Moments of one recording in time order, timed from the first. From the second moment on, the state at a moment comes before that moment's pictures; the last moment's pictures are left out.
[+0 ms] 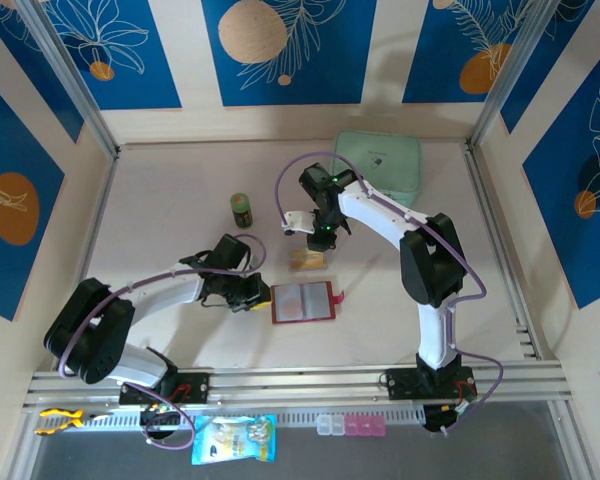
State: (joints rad) left arm -0.60 1.43 0.67 -0.37 0.49 -0.86; right arm 0.60 1.98 1.64 -1.07 -0.18 -0.88
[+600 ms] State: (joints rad) left arm -0.59 1.49 0.68 -0.33 0.52 -0.86; right arm 0.66 1.83 1.50 -0.92 -0.29 -0.41
